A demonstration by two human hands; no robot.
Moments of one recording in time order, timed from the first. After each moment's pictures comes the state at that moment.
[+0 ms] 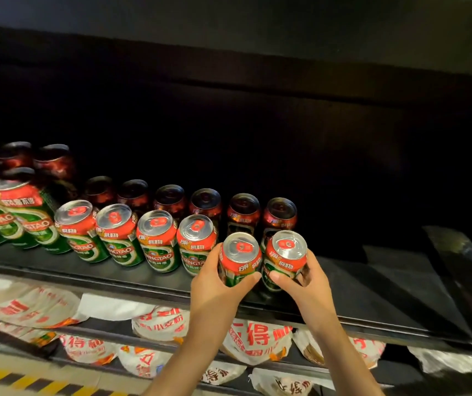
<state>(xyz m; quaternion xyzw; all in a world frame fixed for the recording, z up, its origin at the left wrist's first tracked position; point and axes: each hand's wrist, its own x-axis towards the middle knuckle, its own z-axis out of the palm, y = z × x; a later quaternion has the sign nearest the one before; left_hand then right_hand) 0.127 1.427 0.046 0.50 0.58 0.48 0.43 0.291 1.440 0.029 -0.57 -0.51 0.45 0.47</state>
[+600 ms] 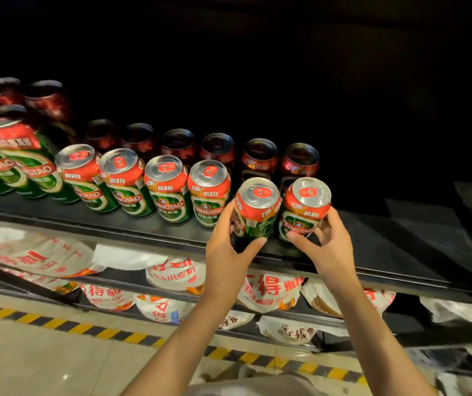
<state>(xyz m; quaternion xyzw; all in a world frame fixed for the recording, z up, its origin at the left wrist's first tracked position) 0.123 1.421 -0.004 0.54 0.56 0.51 0.37 0.296 1.437 0.006 -0.58 -0.54 0.39 0.47</state>
